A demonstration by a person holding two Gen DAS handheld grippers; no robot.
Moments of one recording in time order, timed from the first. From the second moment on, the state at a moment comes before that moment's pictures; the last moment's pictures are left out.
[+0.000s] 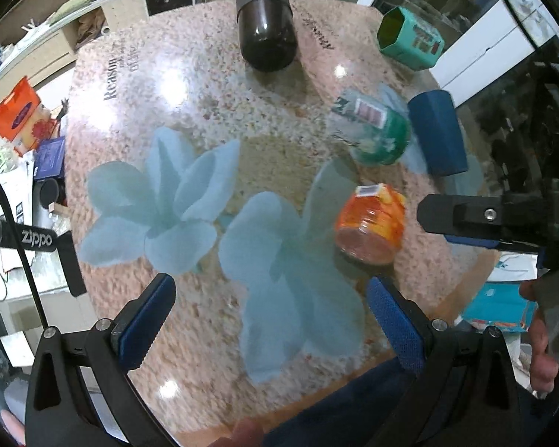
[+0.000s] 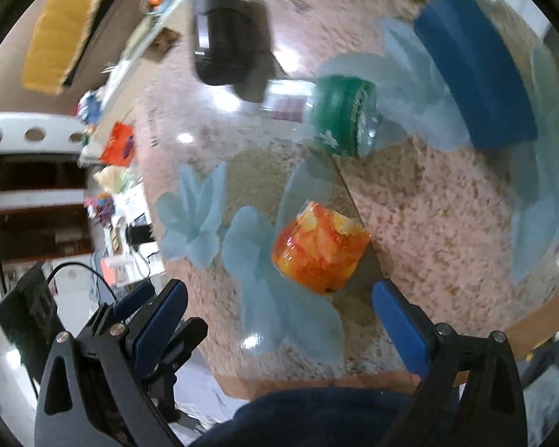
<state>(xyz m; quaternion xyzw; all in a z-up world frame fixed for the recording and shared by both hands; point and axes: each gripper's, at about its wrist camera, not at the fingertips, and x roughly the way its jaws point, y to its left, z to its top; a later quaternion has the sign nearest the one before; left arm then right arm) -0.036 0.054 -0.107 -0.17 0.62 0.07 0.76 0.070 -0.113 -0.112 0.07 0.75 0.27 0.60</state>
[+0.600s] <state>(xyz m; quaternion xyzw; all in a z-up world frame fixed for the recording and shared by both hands) 0.011 0.088 -0.159 -0.14 0.65 -0.02 0.75 0.086 -0.112 -0.188 0.12 0.82 0.12 0.54</state>
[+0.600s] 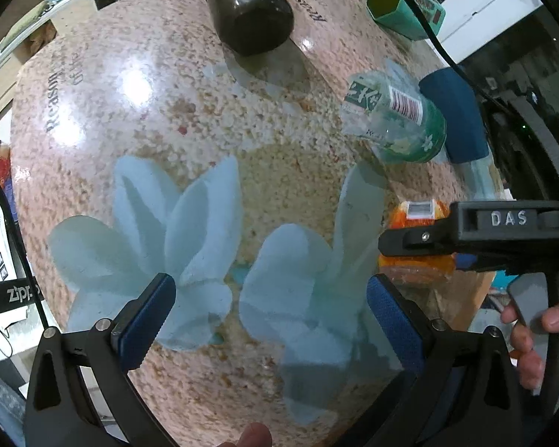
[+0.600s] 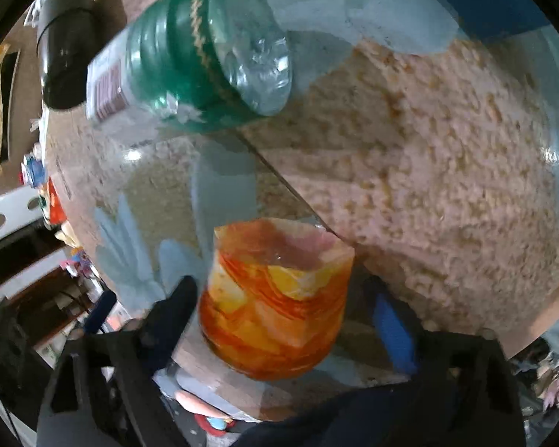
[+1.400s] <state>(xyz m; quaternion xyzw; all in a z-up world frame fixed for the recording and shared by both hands) -0.022 0.062 -0.125 -0.16 0.64 0.03 0.75 0.045 -0.093 -0.096 -0.05 0.62 0.38 0.69</state>
